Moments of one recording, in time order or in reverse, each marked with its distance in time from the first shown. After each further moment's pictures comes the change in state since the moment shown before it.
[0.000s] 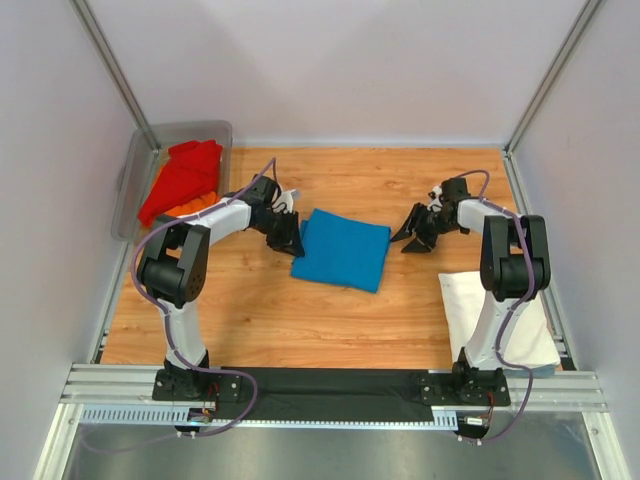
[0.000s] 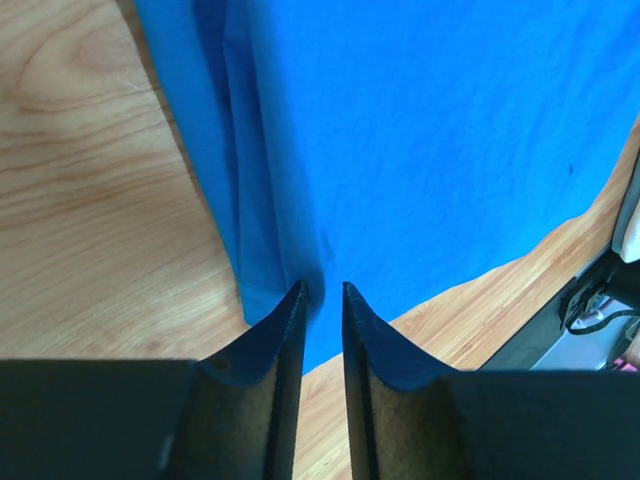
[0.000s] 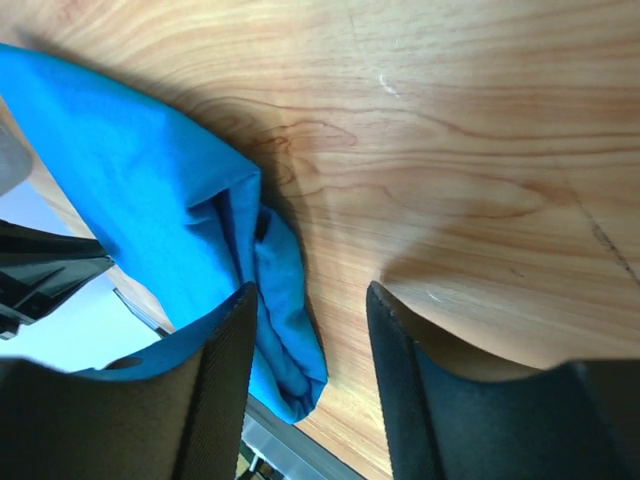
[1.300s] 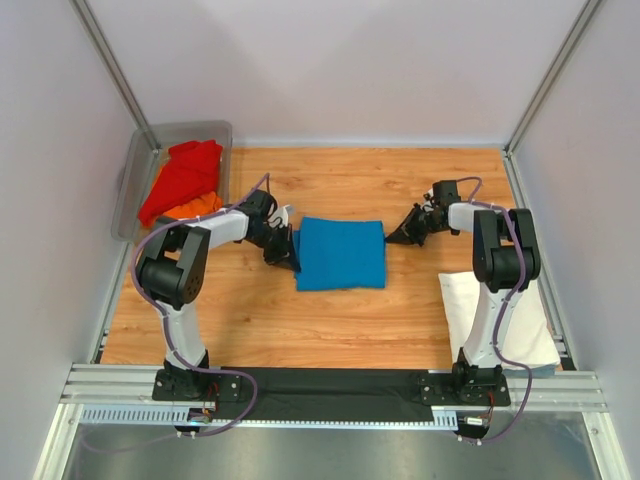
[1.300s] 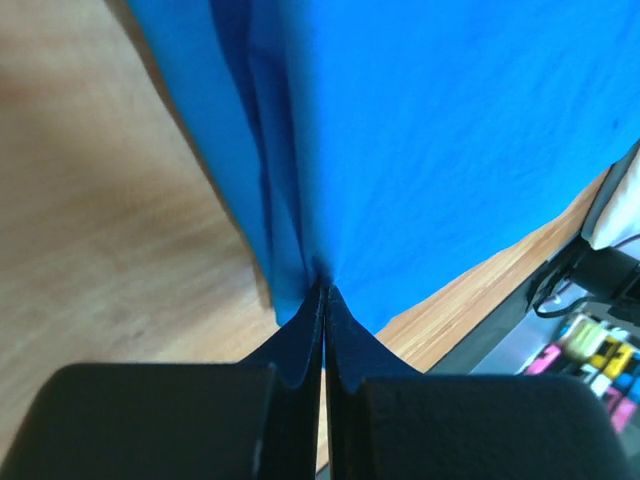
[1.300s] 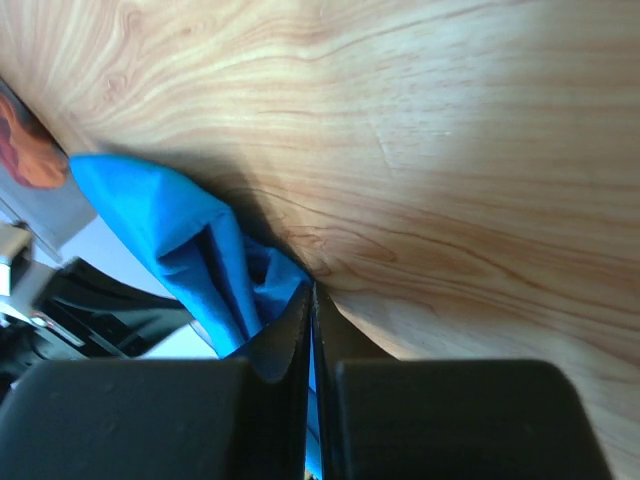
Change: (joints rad) left arm 0.010 -0.009 -0.103 0.023 0.053 -0.079; right arm 0.019 0.098 0.002 0.184 -0.050 0.204
